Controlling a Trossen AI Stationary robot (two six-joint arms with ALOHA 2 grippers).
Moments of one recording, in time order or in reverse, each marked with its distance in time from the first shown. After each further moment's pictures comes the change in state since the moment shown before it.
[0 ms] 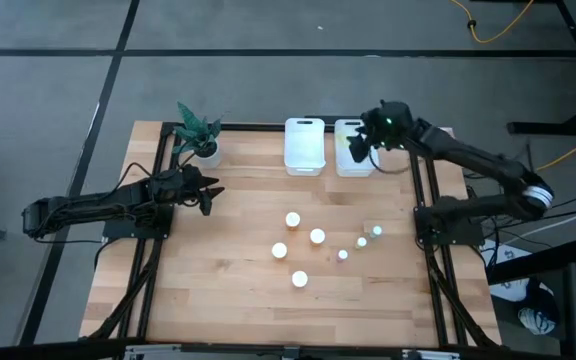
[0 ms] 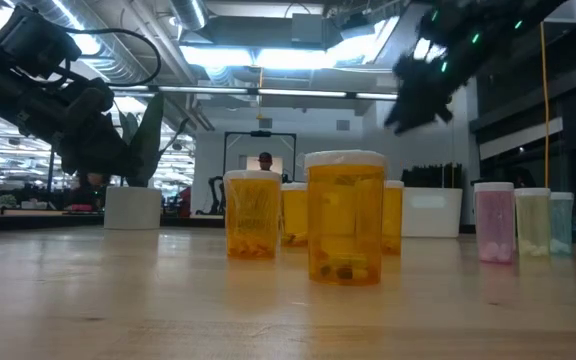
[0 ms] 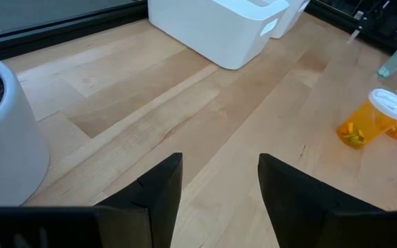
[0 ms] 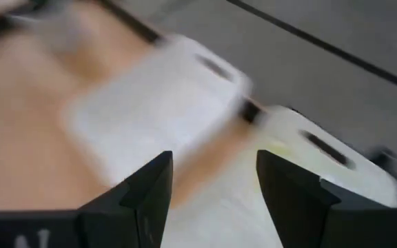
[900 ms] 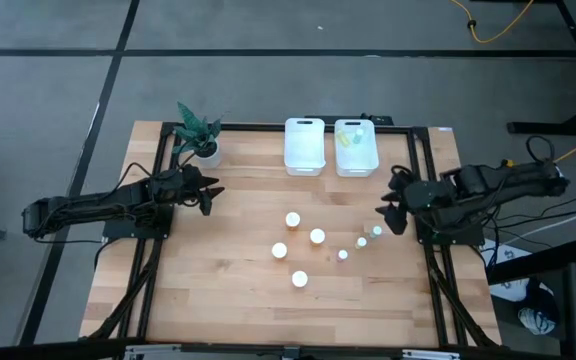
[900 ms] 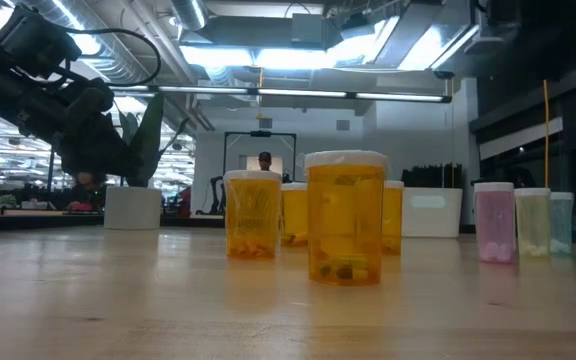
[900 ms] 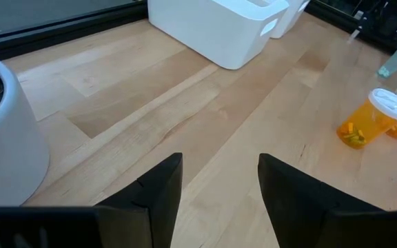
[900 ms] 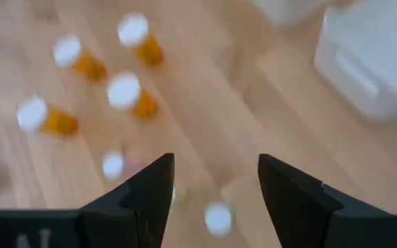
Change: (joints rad) left arm 0.000 0.000 0.000 0.000 0.000 0.001; right arm 0.881 -0.354 0.000 -0.686 0.307 0.666
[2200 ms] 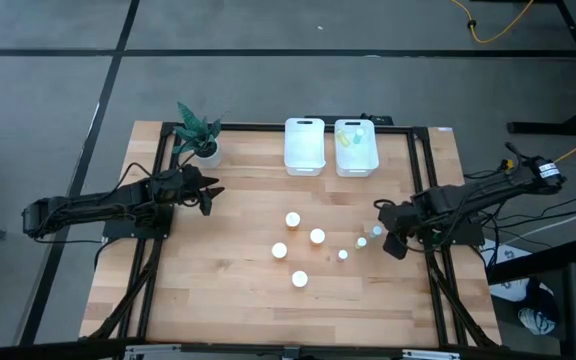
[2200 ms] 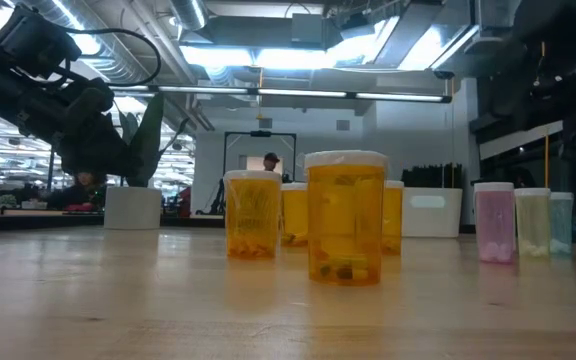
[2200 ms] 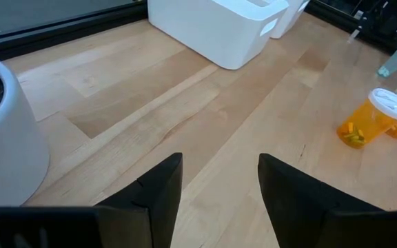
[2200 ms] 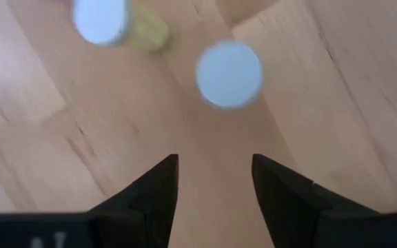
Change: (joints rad) left arm 0.000 0.000 0.000 0.000 0.000 0.002; right arm 0.017 0.128 -0.344 0.146 -0.362 0.008
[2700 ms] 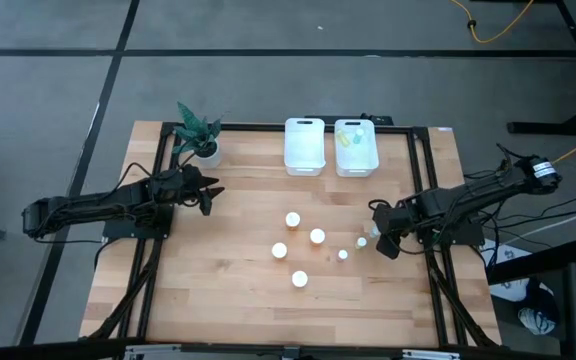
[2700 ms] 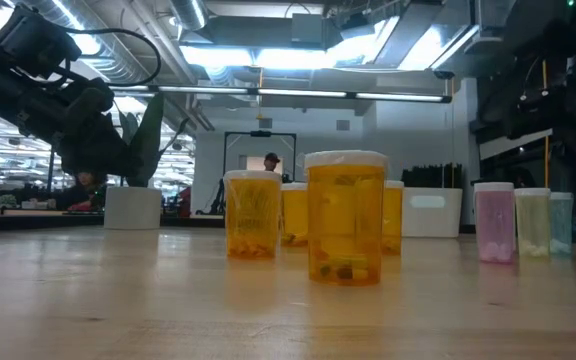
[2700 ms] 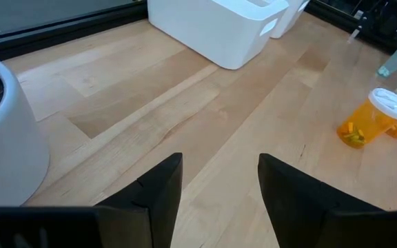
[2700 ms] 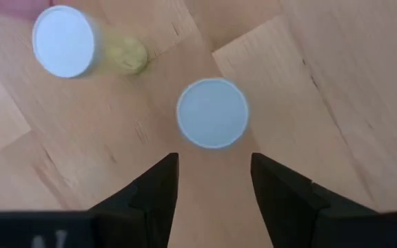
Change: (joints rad) left arm 0.000 0.000 0.000 0.000 0.000 0.000; right arm 0.000 0.104 0.001 0.052 0.081 -0.010
